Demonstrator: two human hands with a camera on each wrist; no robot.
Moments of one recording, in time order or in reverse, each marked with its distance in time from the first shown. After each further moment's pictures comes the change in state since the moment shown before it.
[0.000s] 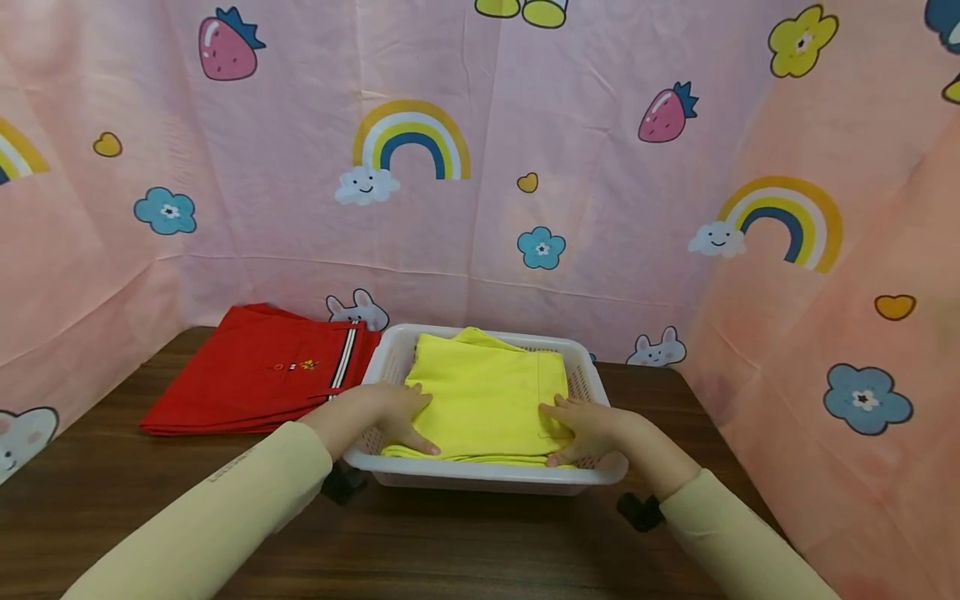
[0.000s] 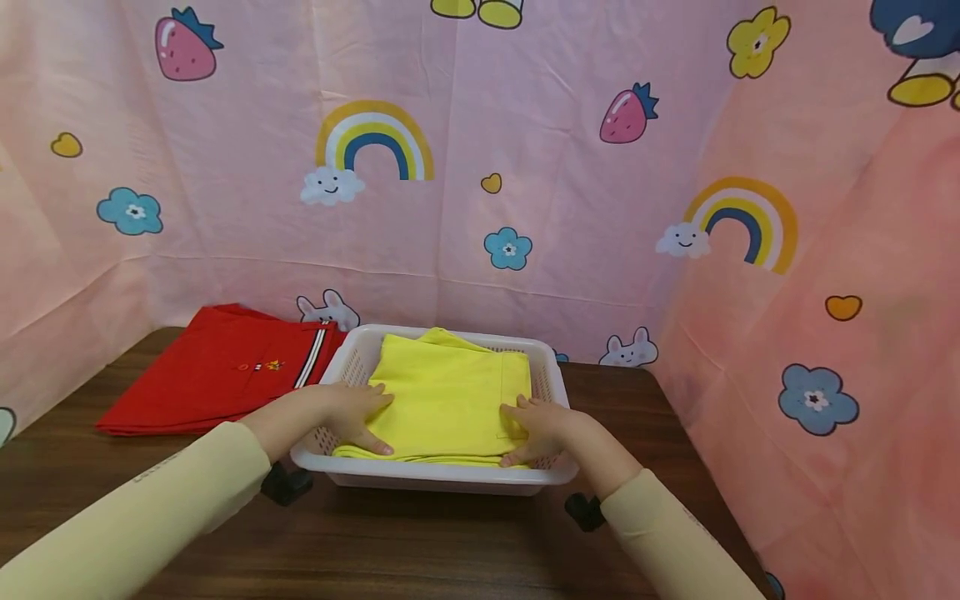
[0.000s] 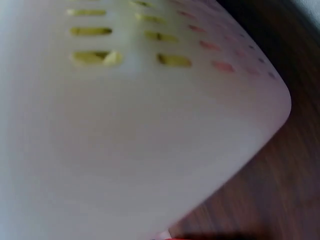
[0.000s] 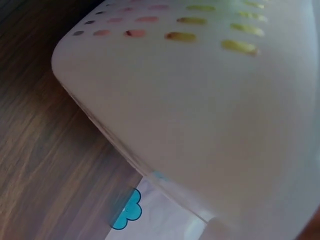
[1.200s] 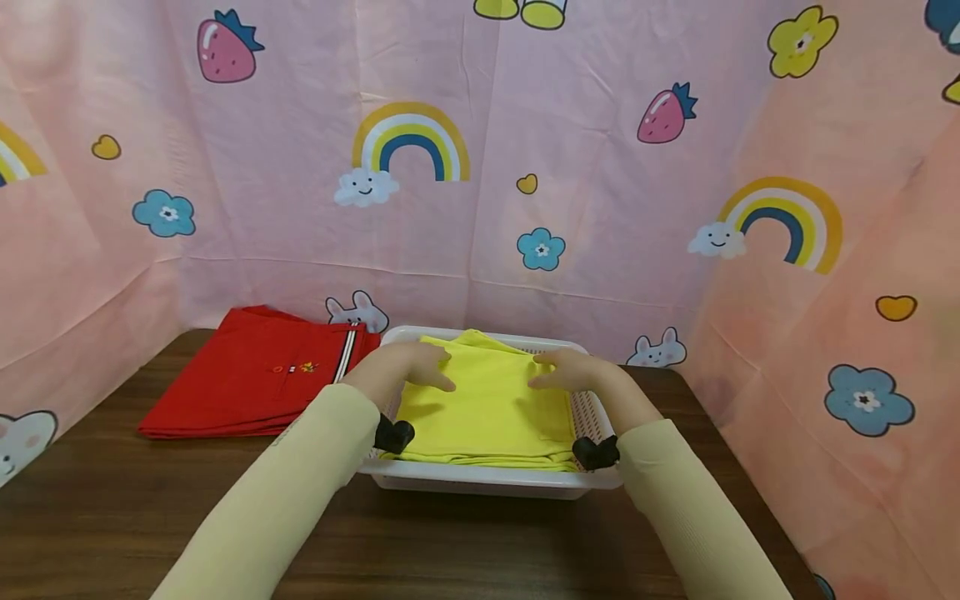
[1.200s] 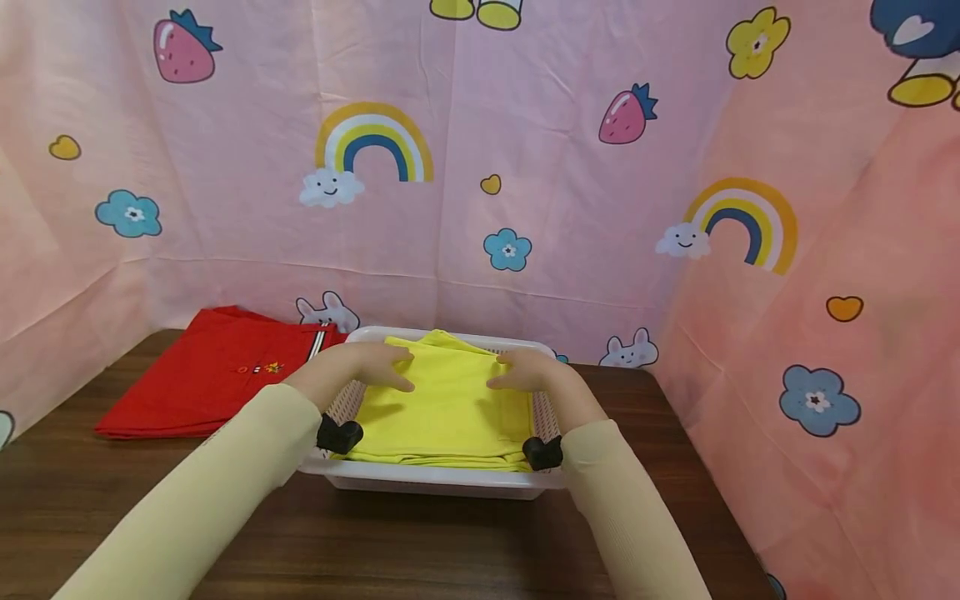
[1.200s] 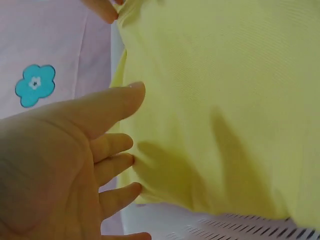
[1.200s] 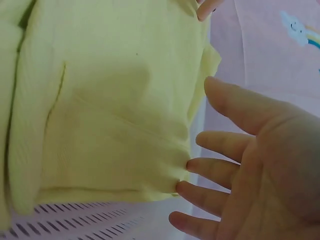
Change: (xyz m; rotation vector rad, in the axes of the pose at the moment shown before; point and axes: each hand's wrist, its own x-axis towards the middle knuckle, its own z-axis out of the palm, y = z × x) left_hand 0.032 0.012 -0.055 -0.065 0.060 0.027; right_hand 0.043 -0.004 -0.053 0.148 0.147 0.084
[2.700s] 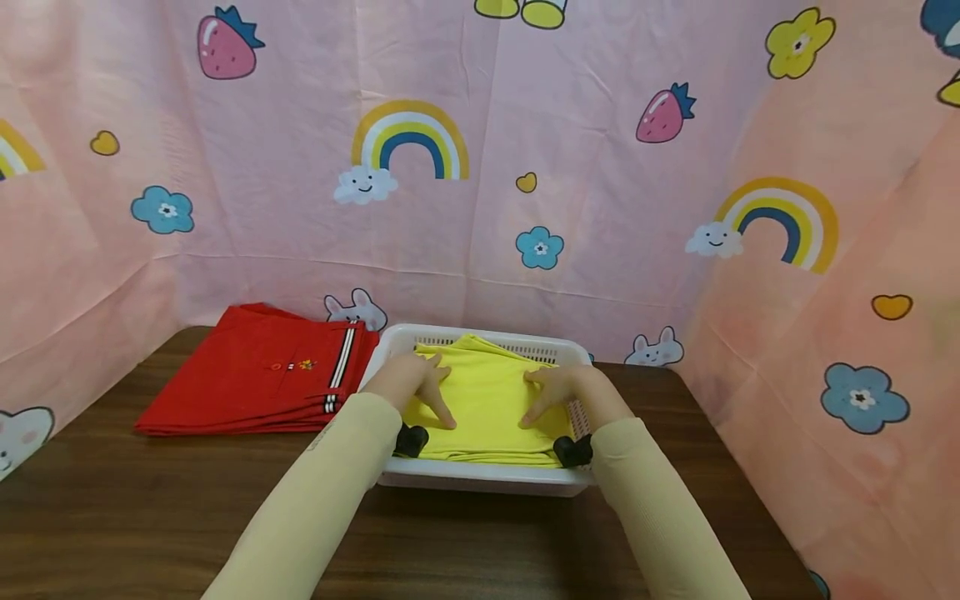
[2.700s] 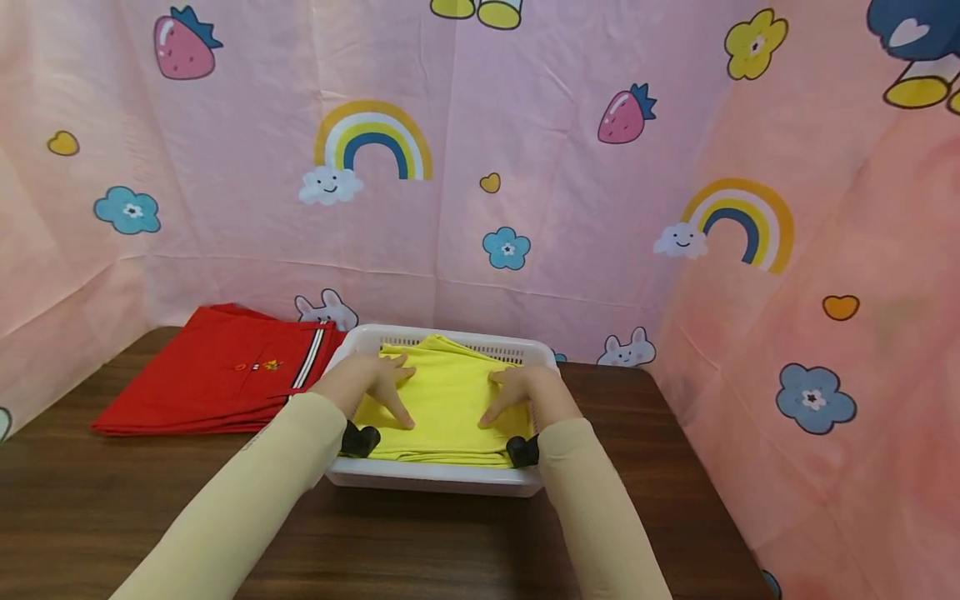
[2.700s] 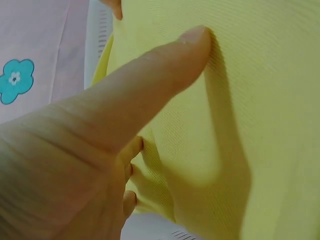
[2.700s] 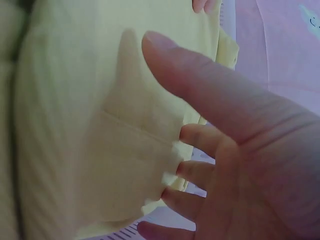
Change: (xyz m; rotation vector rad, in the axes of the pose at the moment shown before) left_hand 0.014 -0.002 0.025 0.094 -0.137 -0.172; right_hand 0.018 0.003 0.023 -0.003 -0.216 0.151
